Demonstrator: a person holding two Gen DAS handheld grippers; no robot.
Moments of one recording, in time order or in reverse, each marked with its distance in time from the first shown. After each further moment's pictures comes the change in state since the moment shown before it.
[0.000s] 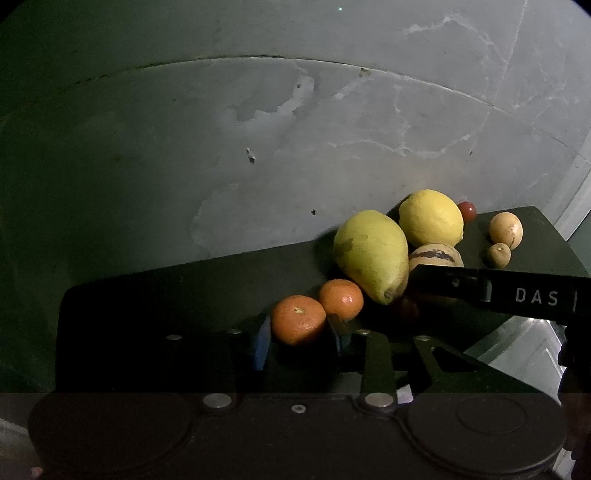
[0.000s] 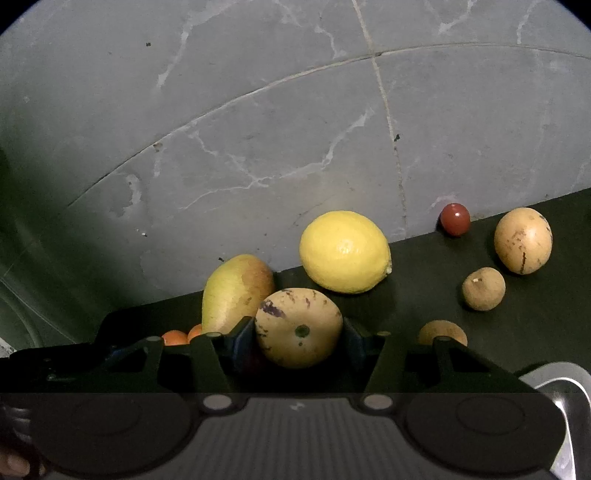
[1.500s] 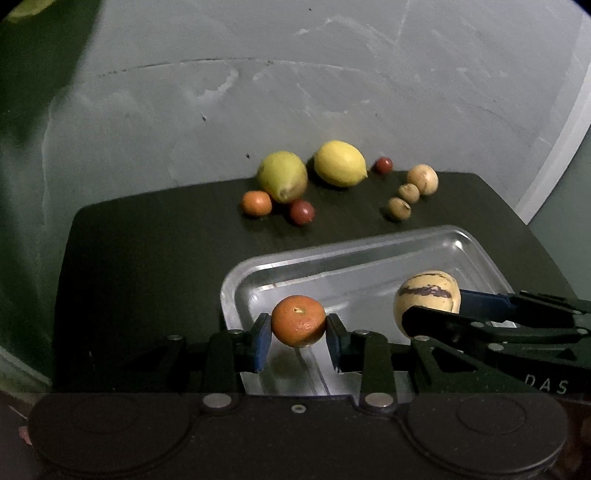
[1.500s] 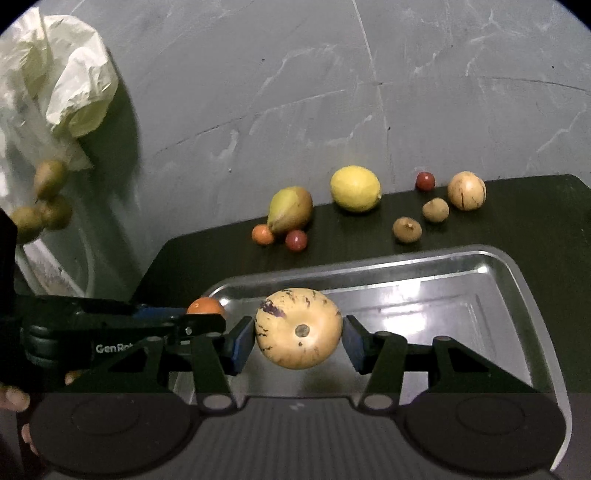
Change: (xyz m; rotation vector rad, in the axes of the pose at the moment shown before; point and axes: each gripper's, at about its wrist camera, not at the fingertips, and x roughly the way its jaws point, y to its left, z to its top) left arm -0.086 -0.063 -0.076 0.003 0.007 -0.046; right arm -0.131 0.016 -0.108 -0.126 -0.045 0.042
